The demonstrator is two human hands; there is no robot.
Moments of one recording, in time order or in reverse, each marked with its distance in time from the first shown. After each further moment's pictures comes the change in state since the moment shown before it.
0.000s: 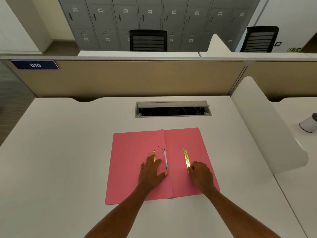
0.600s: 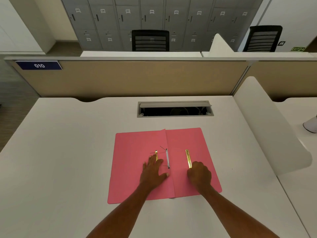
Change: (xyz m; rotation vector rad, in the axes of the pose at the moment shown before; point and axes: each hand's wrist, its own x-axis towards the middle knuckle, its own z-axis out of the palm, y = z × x) left_hand -0.001 0.000 -0.003 -0.016 -0.017 -0.002; right_hand -0.005 -0.022 0.003 -0.047 0.014 0.092
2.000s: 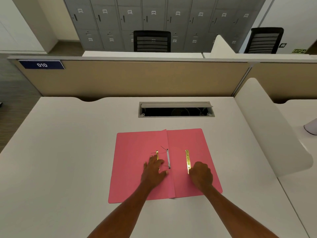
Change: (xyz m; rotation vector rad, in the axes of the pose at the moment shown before) left_hand -0.002 0.002 -0.004 -0.126 0.028 -0.015; right_hand 0.005 0.002 0.000 0.114 -0.033 0.091
